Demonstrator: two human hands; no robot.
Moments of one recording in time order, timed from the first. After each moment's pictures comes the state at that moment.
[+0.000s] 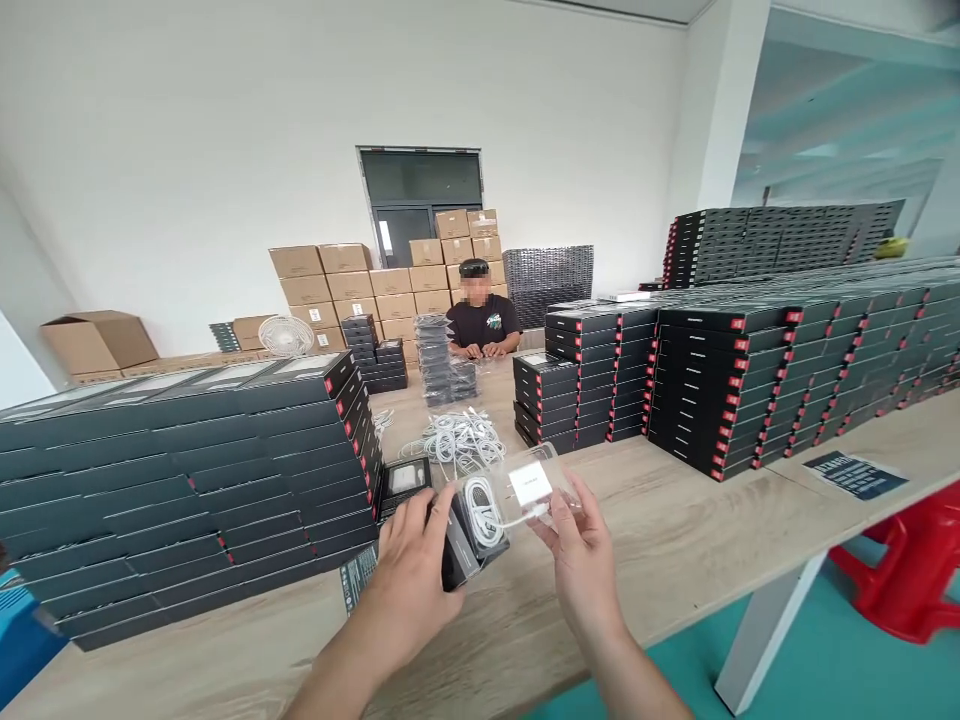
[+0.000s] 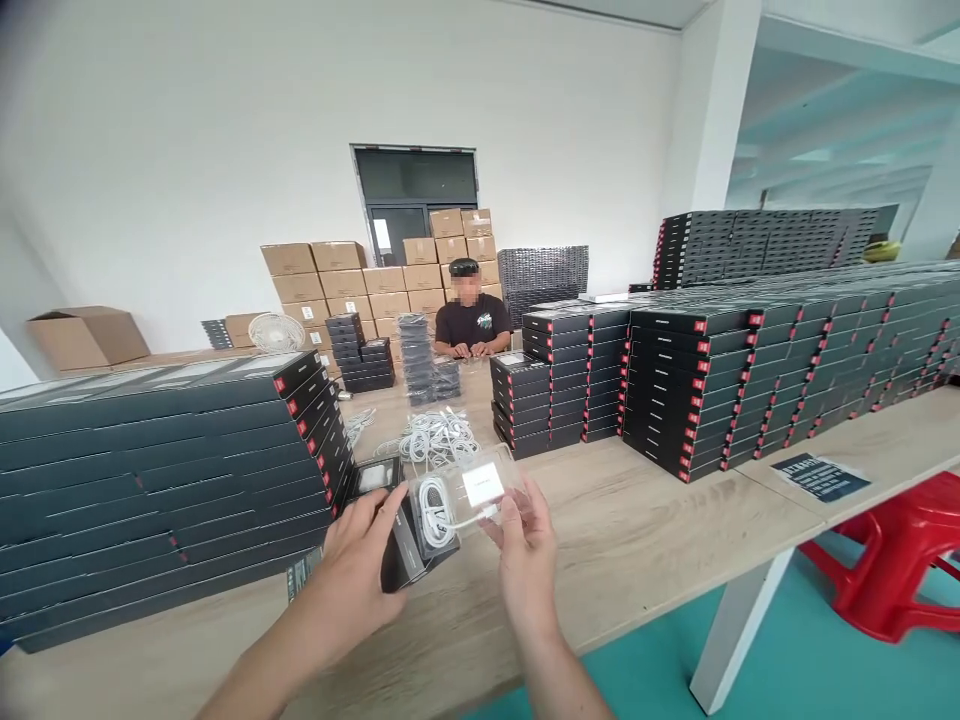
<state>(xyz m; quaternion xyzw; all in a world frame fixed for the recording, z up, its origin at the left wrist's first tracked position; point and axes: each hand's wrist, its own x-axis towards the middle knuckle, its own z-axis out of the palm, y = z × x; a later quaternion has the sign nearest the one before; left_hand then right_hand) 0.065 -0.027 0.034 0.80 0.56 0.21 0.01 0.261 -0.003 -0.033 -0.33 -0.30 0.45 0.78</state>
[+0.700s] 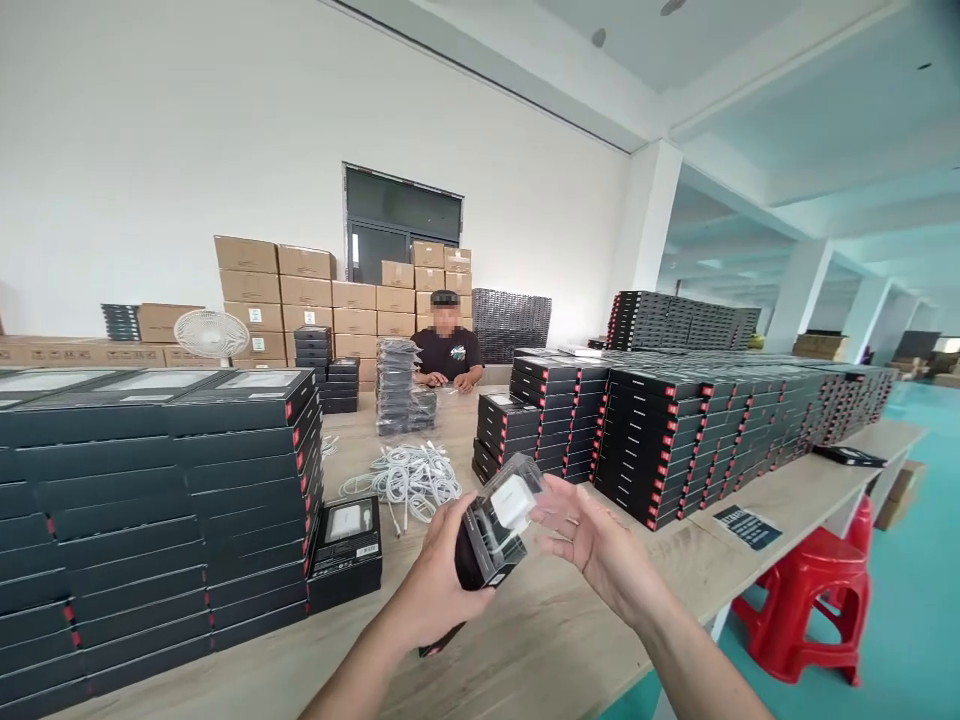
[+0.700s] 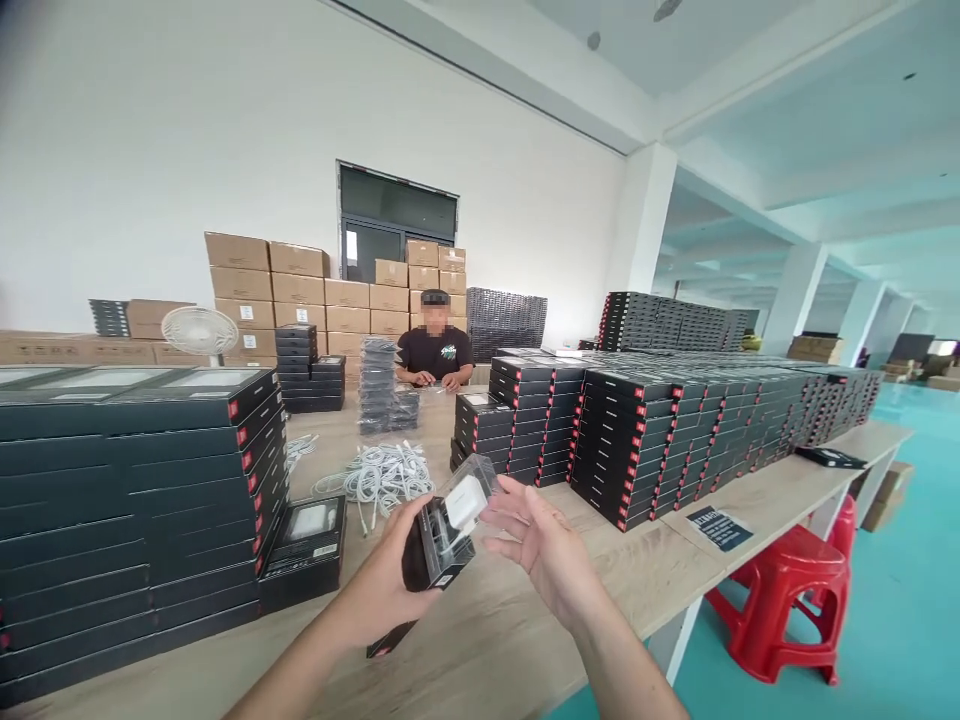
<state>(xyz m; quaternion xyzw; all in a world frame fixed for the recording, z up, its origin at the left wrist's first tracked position) 0.124 0.039 0.013 0.81 0.34 0.39 0.28 0.354 -0.001 0.045 -0.33 -0.42 0.55 0.64</state>
